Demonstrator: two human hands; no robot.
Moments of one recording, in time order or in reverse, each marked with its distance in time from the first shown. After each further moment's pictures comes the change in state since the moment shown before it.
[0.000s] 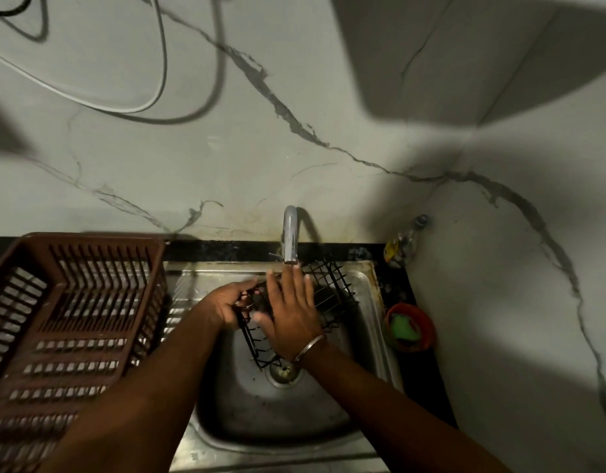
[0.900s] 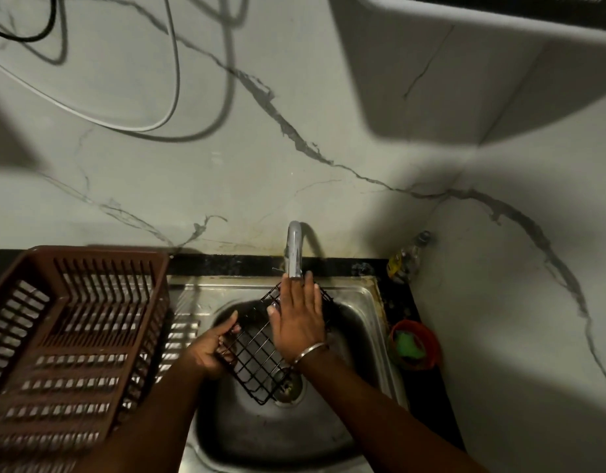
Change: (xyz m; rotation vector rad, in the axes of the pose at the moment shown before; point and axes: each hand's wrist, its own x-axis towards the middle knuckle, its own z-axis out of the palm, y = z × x) left_hand 0.029 -0.048 -0.083 -0.100 0.026 -0.013; right_hand 0.019 -0.007 0.001 0.004 -0.041 0.145
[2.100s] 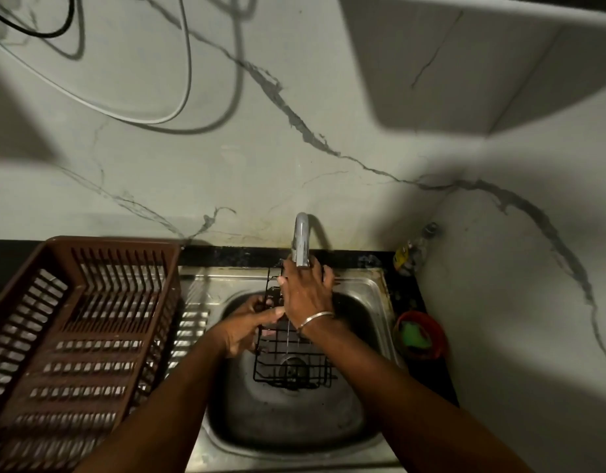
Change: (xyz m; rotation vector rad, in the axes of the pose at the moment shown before) left_hand -0.043 0.000 0.063 0.573 -0.118 0.335; right_hand 0.028 -0.001 -0.031 -0.043 0.087 0.039
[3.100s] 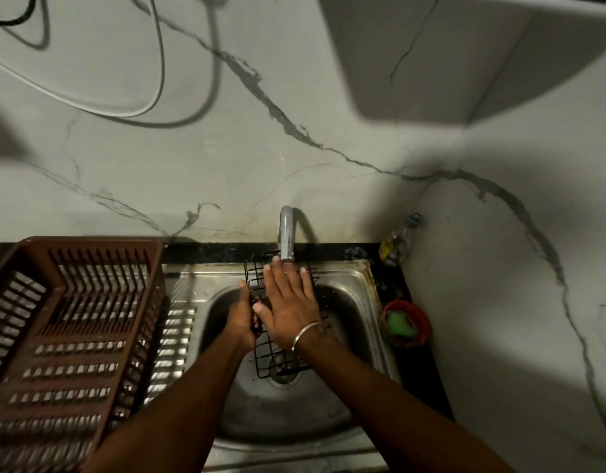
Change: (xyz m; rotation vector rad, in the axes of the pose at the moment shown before) left_hand 0.028 -0.015 0.047 -0.546 0.314 -0.087; right_hand -0.040 0.004 0.010 0.031 -0.158 -0.090
